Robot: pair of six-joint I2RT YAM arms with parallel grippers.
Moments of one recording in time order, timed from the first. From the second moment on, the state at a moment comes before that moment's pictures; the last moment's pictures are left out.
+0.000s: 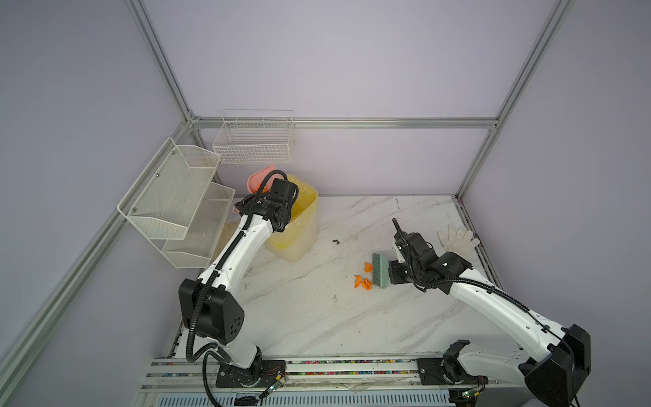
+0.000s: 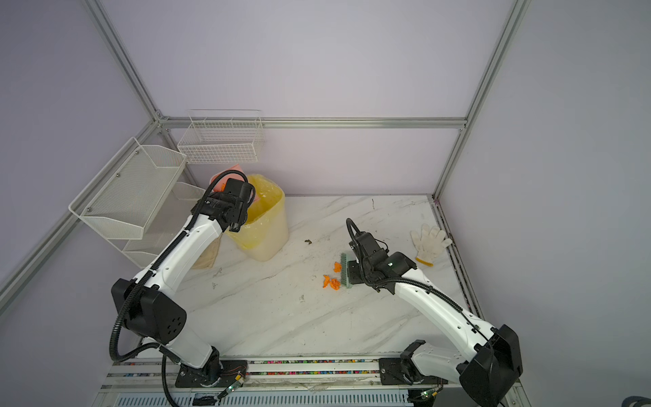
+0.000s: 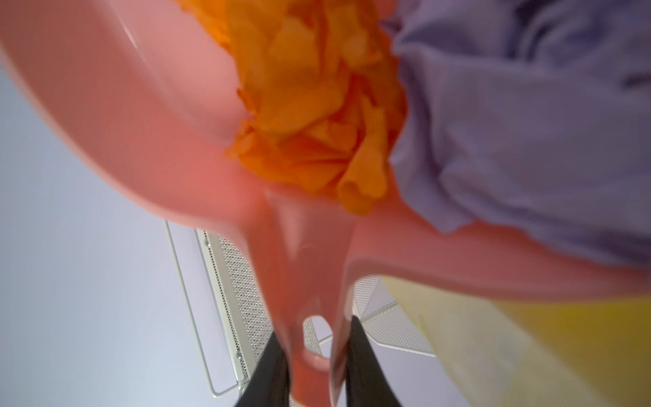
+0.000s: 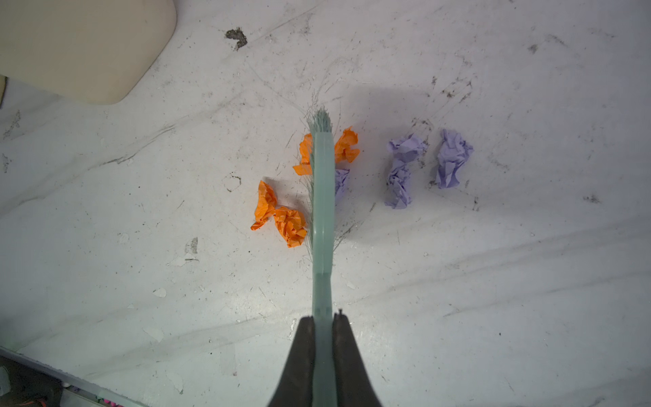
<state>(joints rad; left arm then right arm) -0.30 1.62 1.64 -0.89 -1.19 0.88 0.64 1.19 1.04 -0.84 0.08 0.48</state>
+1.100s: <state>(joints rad) -0.24 1.43 1.27 0.01 -1.13 1.65 0.64 1.14 1.02 -0.83 0.08 0.45</state>
